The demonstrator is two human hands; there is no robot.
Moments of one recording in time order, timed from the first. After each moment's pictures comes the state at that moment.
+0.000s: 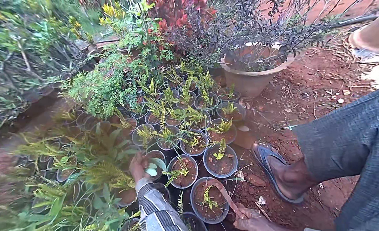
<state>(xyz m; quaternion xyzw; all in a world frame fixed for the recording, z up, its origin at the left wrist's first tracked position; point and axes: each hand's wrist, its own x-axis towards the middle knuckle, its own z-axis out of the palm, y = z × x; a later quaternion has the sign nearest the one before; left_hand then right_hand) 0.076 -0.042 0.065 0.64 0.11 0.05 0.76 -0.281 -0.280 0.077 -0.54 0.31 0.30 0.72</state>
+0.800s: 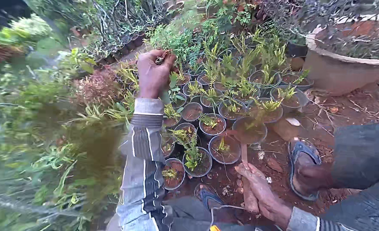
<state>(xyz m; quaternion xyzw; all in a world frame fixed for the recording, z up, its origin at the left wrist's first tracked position) -0.074 -0.035 0.375 0.84 -0.17 0.22 0.46 -0.310 -0.251 0.137 -0.52 0.27 0.16 0.79</state>
